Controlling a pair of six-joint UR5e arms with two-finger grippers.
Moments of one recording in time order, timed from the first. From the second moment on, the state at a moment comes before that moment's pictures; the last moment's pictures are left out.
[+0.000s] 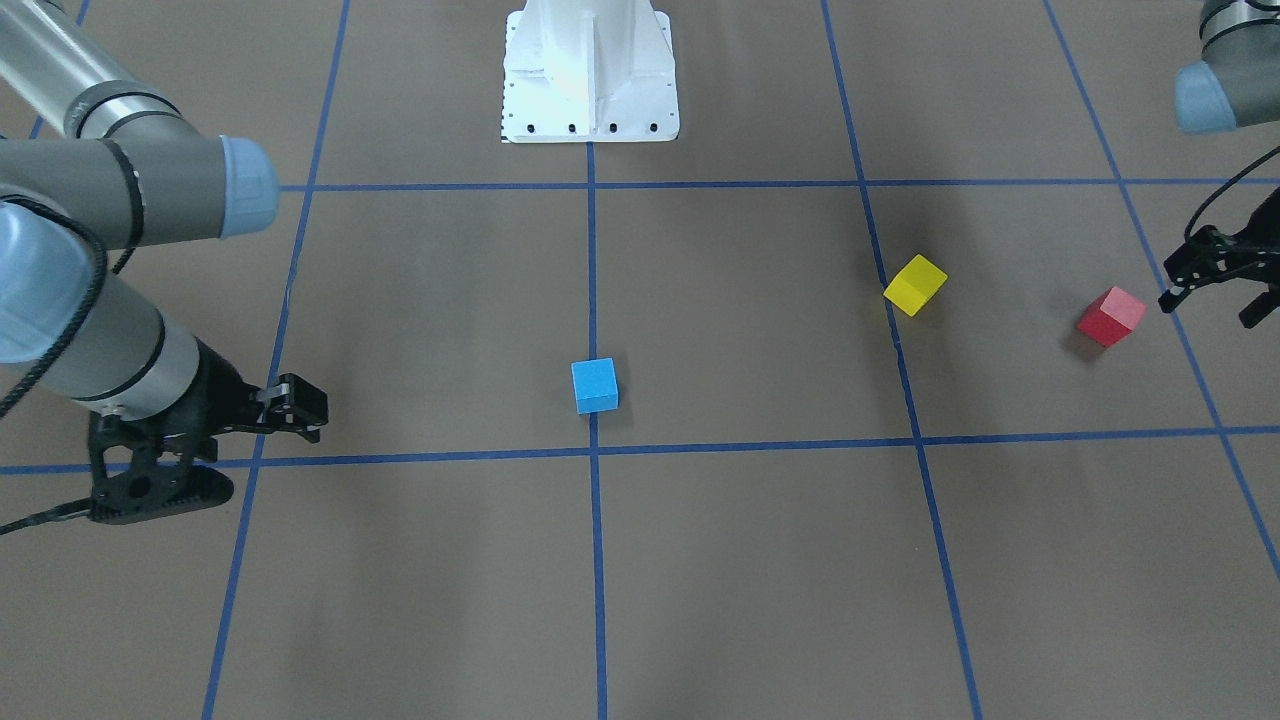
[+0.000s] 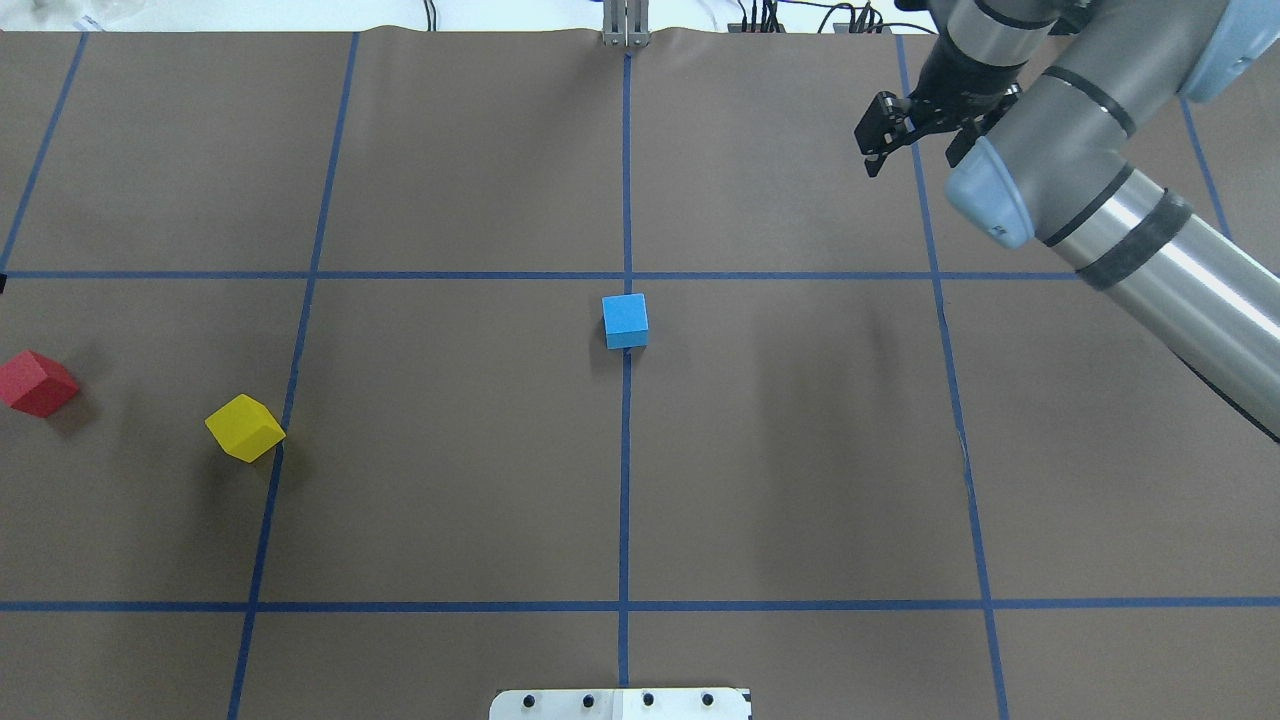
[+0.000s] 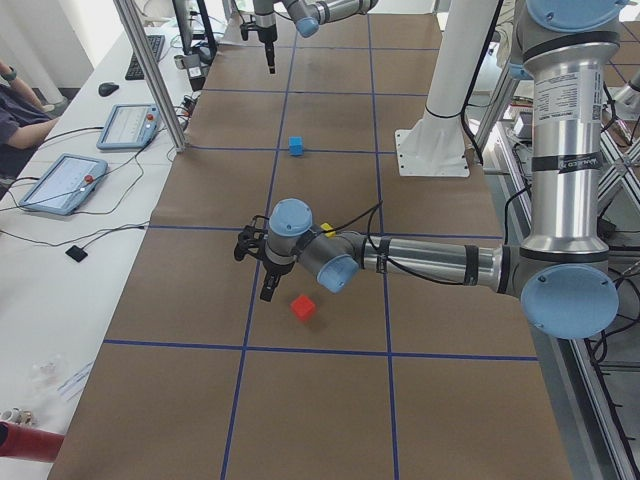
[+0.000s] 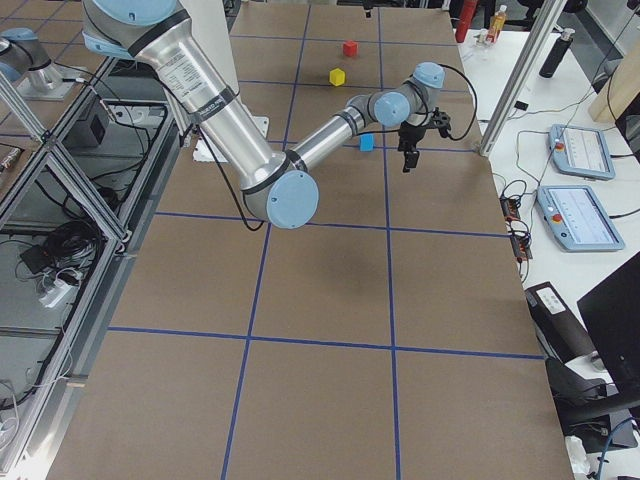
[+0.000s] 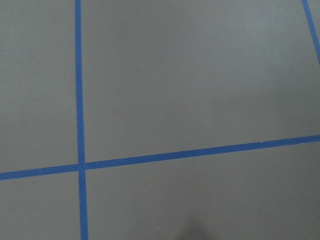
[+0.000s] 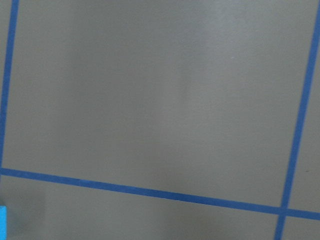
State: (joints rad) left arm -1.21 -1.48 -1.67 -2.24 -2.21 -0.42; right arm 1.04 -0.94 1.50 -1.66 2.25 0.52
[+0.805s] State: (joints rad) left arm -1.14 -1.47 -1.53 -2.37 -2.19 -0.14; right arm 1.10 -1.02 1.52 -1.66 2.26 0.41
